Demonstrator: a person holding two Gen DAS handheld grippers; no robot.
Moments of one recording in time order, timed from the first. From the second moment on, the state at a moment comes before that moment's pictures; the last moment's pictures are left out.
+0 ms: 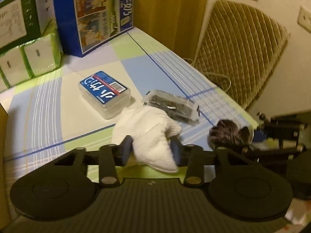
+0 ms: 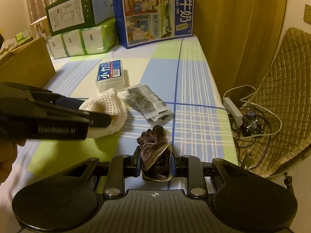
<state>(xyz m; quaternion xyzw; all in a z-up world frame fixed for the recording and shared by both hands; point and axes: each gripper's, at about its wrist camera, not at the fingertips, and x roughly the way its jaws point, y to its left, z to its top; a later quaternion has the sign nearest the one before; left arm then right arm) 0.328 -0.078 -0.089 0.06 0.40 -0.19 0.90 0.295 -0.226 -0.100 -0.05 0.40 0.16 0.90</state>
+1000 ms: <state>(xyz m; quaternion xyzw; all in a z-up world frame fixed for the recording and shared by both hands) 0.178 -0.019 0.007 0.04 0.42 -0.17 0.89 0.177 -0.195 -0.008 0.02 0.41 0.13 0.90</state>
